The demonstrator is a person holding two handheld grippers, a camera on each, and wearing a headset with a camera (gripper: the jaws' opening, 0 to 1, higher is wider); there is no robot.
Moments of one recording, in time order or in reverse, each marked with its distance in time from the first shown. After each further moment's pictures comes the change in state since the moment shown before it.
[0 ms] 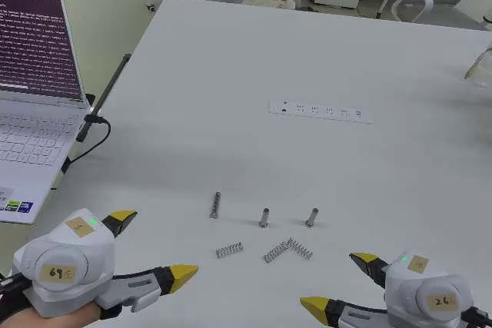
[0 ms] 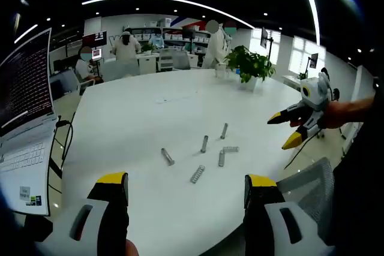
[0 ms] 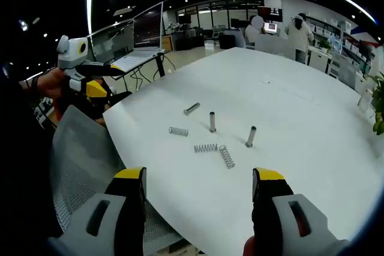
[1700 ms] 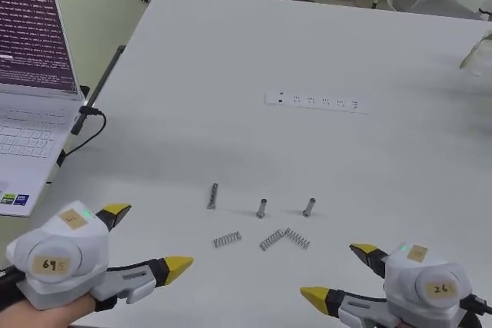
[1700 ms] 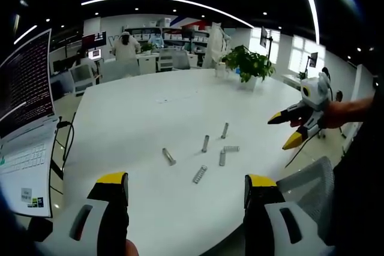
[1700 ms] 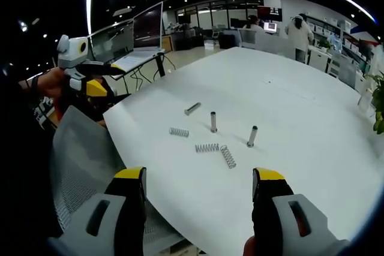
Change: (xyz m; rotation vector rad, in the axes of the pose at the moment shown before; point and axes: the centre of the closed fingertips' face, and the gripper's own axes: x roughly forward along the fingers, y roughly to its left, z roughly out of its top) left arm -0.001 -0.001 0.001 0.008 0.002 -0.005; right arm -0.002 0.002 -0.001 0.004 -0.001 -0.006
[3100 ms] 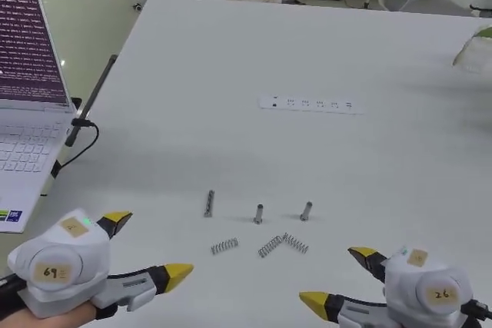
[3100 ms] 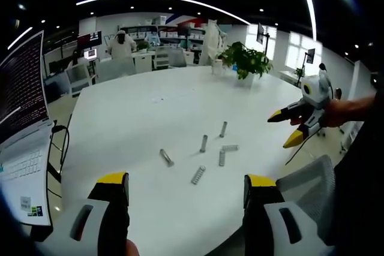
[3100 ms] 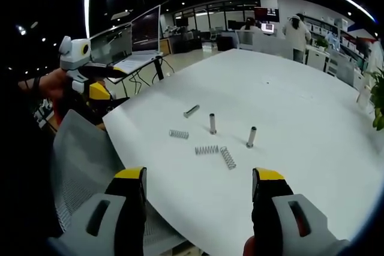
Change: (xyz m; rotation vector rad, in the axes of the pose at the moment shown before) left arm 0.012 -0.002 0.005 0.024 0.022 -0.024; right arm -0.002 -0.001 0.001 0.021 -0.021 -0.005
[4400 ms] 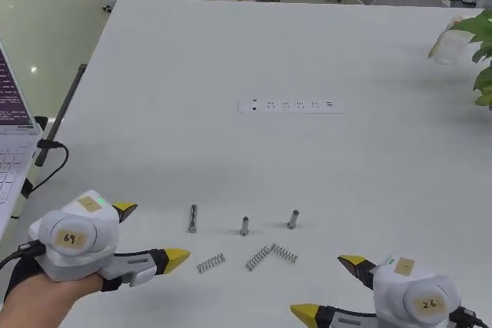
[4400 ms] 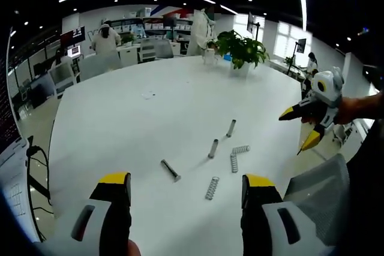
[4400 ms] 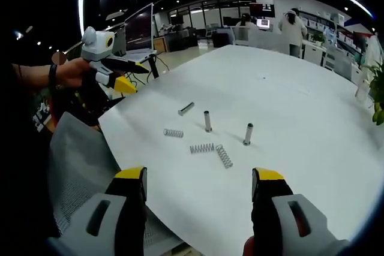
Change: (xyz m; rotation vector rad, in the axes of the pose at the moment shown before) left arm 0.074 0.029 0.013 0.053 0.068 -0.098; right arm 0.010 -0.008 -0.001 0.027 0.023 -0.017
